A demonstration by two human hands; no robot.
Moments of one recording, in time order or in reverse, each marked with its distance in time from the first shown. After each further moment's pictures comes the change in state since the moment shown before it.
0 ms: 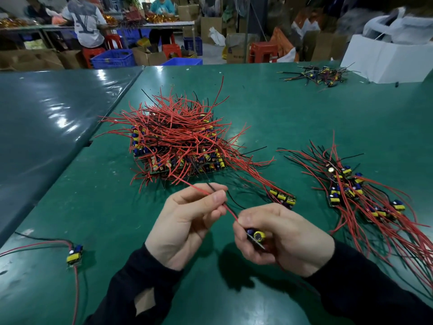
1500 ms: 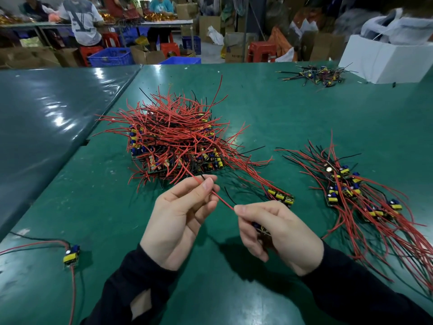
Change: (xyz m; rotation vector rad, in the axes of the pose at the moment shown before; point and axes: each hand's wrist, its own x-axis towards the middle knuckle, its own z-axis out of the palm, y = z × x) left_hand 0.001 -0.001 0.002 -0.010 0.116 0.076; right_hand 0.005 0.011 0.000 -0.262 0.179 -0.092
